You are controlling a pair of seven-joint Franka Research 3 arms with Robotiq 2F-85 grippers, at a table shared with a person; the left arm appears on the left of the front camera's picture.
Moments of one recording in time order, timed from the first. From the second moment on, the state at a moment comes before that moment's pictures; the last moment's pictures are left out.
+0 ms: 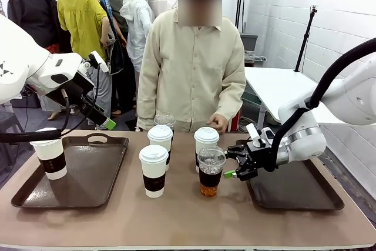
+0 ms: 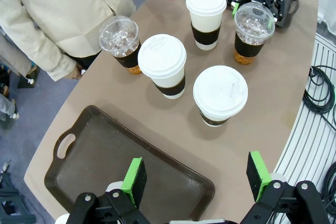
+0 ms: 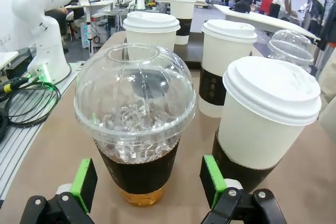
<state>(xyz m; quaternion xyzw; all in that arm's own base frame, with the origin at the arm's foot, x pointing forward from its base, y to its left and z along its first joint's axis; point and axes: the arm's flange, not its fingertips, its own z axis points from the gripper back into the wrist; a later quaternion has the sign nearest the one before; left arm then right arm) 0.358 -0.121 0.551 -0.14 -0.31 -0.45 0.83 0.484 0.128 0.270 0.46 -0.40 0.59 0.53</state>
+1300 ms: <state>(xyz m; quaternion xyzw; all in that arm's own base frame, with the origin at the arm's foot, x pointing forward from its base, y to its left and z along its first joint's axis) 0.358 -0.121 0.551 -0.14 -0.31 -0.45 0.83 0.499 0.155 0.258 0.50 -0.35 0.61 0.50</state>
